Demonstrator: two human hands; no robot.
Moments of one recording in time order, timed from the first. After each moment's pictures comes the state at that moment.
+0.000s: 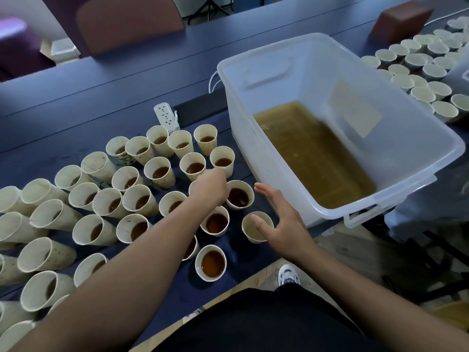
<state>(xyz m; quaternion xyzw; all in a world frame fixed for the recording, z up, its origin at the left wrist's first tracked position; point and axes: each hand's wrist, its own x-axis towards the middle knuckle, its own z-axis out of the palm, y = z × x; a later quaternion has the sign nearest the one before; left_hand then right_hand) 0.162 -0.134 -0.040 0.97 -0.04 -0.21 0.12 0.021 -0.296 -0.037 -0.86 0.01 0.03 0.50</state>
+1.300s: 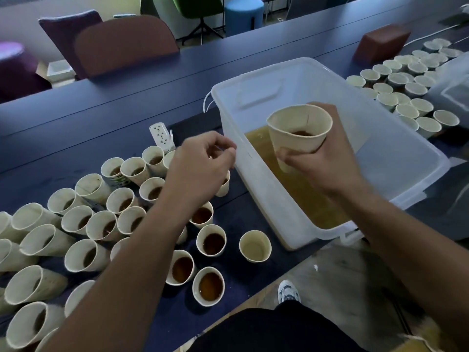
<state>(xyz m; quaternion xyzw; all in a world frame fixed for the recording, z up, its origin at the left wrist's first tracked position) 0.133 -0.133 0.110 0.87 -0.09 0.00 0.48 0.098 -0.343 0.102 -0.81 -0.01 -0.19 0.55</state>
